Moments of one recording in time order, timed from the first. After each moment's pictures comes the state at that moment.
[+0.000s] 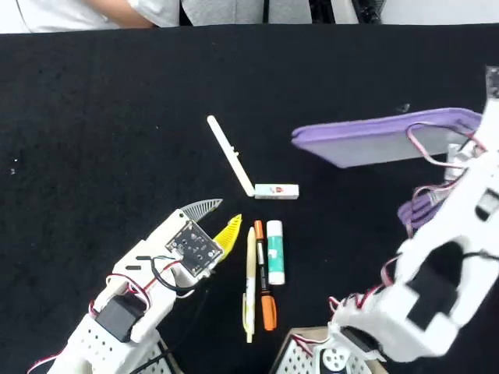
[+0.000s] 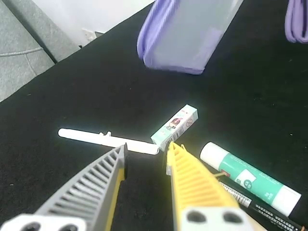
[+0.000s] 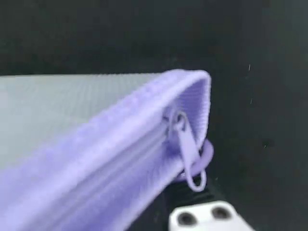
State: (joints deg) left arm 30.1 -104.1 96.0 33.0 -18.4; right arm 40.4 -0.5 2.8 66.5 28.7
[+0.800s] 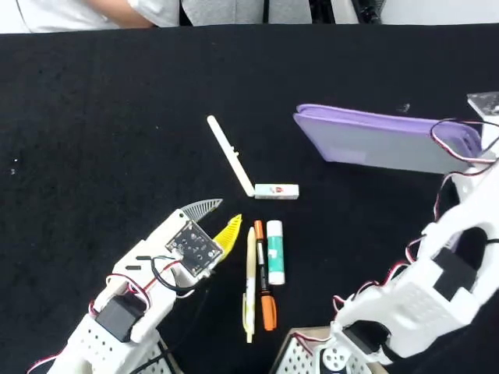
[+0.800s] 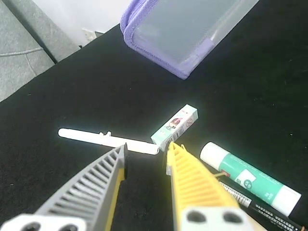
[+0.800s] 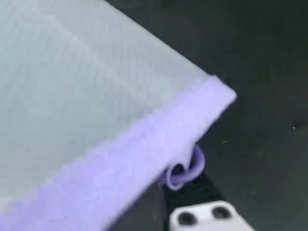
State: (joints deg) left arm 30.1 -104.1 96.0 33.0 -18.5; right arm 45.9 14.0 -16.6 92.4 49.9
